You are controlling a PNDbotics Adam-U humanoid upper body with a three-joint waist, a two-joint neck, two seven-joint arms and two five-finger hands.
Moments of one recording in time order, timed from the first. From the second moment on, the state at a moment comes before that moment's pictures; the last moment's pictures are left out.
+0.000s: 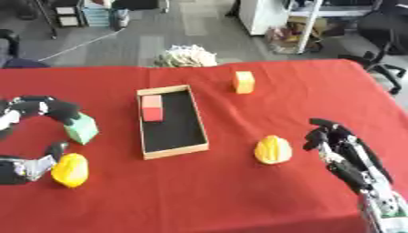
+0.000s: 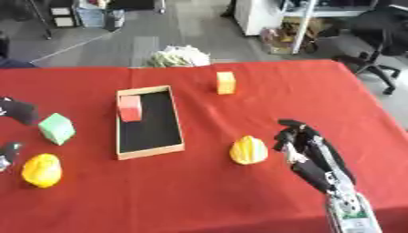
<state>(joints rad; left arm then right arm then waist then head) -0.34 0.70 -0.16 -1.84 -0.41 -0.36 -0.68 0.10 -0.14 -0.14 -1.72 0.02 -0.31 0.30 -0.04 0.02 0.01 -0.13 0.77</state>
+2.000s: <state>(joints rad) -0.40 0.64 -0.32 -1.35 -1.09 -0.51 -0.36 0.10 -0.15 -0.13 -1.72 0.02 -0.31 0.30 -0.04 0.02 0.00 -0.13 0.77</state>
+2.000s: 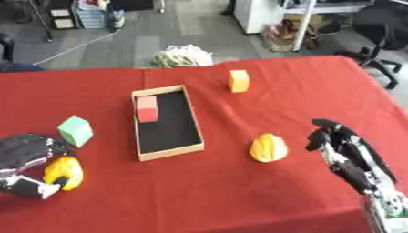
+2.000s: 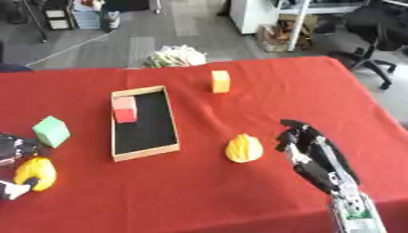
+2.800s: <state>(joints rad) -0.43 0.66 -0.26 -1.50 -0.81 -0.47 -0.41 0.10 -0.15 -0.14 -1.72 0.02 -0.31 0.30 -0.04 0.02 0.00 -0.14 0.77</state>
